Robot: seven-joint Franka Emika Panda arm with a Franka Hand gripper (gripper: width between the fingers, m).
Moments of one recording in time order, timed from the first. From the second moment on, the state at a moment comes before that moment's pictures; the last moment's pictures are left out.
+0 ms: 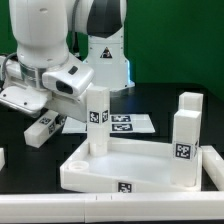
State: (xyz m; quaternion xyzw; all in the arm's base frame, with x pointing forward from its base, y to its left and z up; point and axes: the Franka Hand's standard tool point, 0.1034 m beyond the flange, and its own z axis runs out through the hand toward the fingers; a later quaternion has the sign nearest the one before) arm 0.383 -0.140 0.033 -0.23 -0.95 0.07 0.21
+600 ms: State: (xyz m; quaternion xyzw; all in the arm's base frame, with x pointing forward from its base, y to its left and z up) arm 0.387 -0.172 0.060 -0.41 -0.89 0.12 0.17
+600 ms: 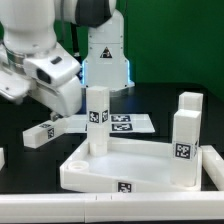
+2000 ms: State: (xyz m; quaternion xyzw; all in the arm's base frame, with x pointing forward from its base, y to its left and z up) arm 0.420 -0.178 0.060 -0.88 -0.44 0.19 0.03
